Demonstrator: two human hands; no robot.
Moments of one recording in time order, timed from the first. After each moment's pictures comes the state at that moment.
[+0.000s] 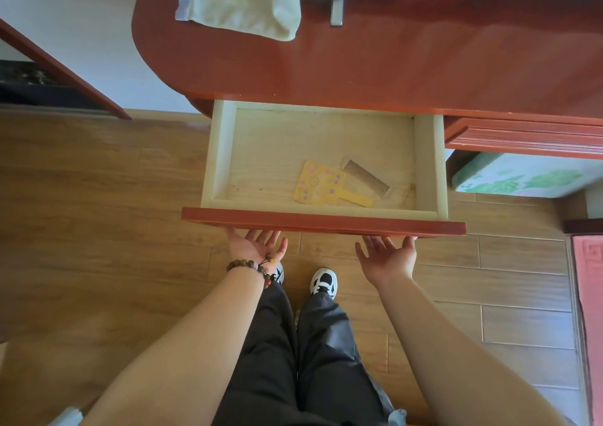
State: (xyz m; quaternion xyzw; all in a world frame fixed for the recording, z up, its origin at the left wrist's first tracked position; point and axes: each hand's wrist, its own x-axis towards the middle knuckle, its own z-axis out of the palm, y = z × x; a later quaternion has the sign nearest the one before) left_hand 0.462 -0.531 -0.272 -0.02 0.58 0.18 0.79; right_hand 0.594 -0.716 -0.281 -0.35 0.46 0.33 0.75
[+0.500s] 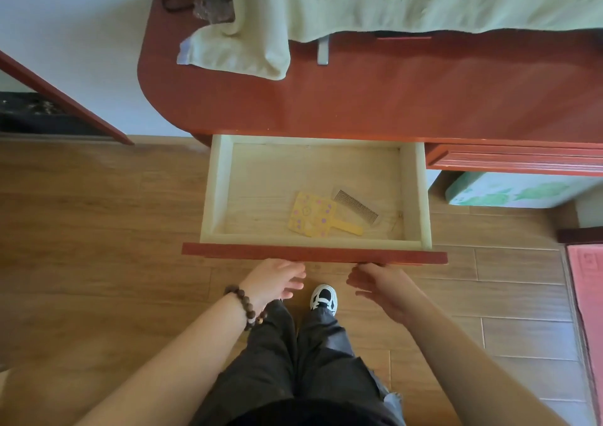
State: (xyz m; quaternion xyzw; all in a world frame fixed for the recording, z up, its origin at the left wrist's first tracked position) left_hand 0.477 -0.546 -0.184 0.53 0.46 -0.28 0.65; right_hand 0.598 -0.729 -0.222 -0.66 0.22 0.55 0.46
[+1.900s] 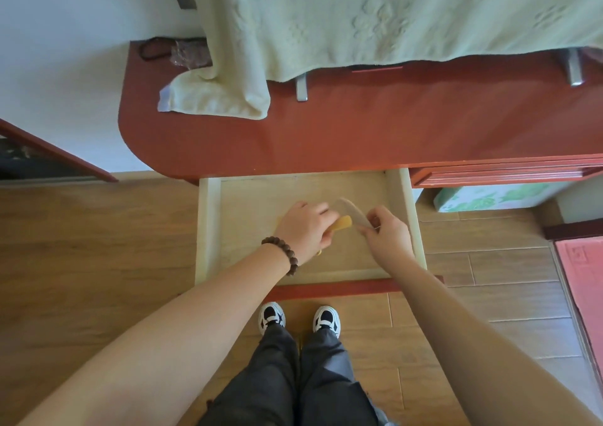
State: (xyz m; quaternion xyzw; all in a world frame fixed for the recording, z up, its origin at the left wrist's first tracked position) left_hand 0.609 -0.506 -0.199 0.98 0.00 -0.04 0.21; right_hand 0.684 -0.670 -0.197 -0.90 -0.08 0.26 0.32
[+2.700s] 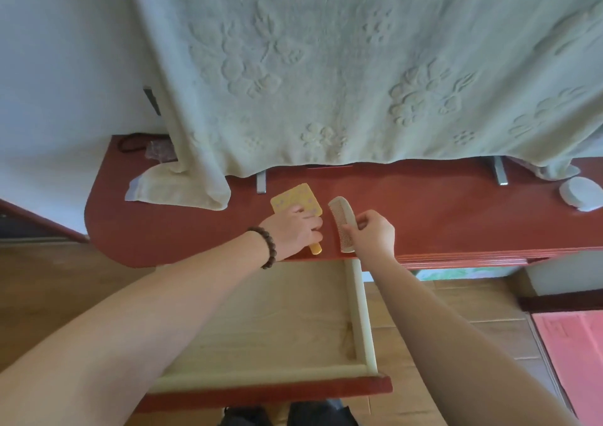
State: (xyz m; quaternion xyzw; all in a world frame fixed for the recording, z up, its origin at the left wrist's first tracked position) left_hand 0.769 -0.470 -0.139 0.96 -0.26 0.00 -0.08; right_hand 0.841 -0.641 -0.135 -0.90 -0.01 0.19 0.39
